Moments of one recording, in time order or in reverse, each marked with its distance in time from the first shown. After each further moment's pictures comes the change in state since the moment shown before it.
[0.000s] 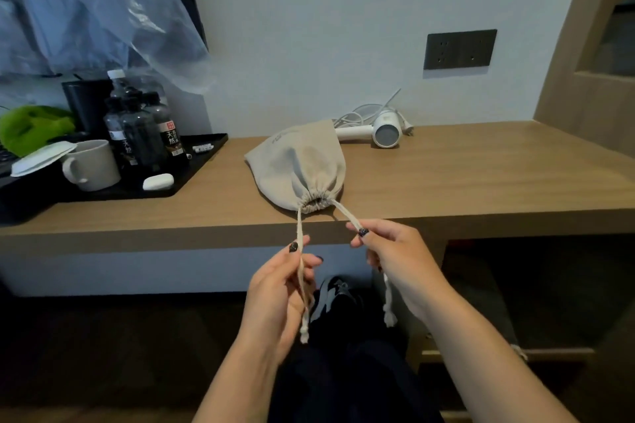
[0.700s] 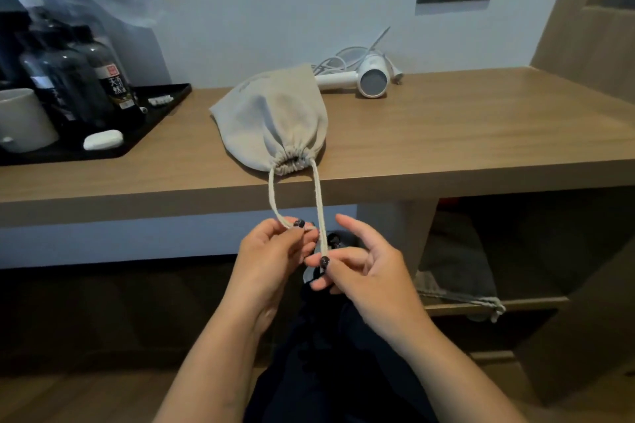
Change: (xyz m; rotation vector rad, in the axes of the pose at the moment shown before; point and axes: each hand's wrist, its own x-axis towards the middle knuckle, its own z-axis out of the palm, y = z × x) left_hand 0.026 -0.018 0.006 0.289 0.043 -0.078; right_hand -0.033 0.052 0.014 0.164 -0.137 0.060
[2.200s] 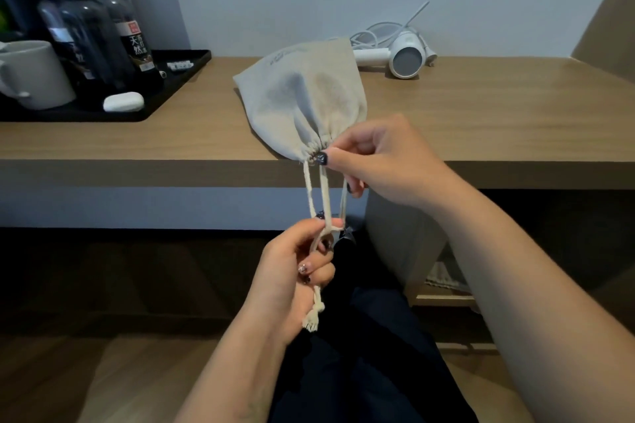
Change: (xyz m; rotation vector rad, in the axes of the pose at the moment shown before) left_hand -0.018 -0.013 -0.019 -0.366 -0.172 -0.142; right_hand 0.073 -0.081 0.010 -0.597 -0.192 -0.346
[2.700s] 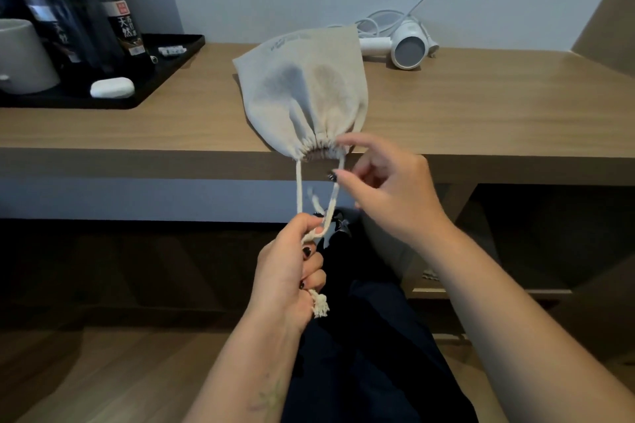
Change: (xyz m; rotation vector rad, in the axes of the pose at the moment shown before) left_hand 0.016 -0.007 -0.009 0.017 0.249 -0.117; right_hand -0.016 0.053 0.026 -0.174 0.308 -0.217
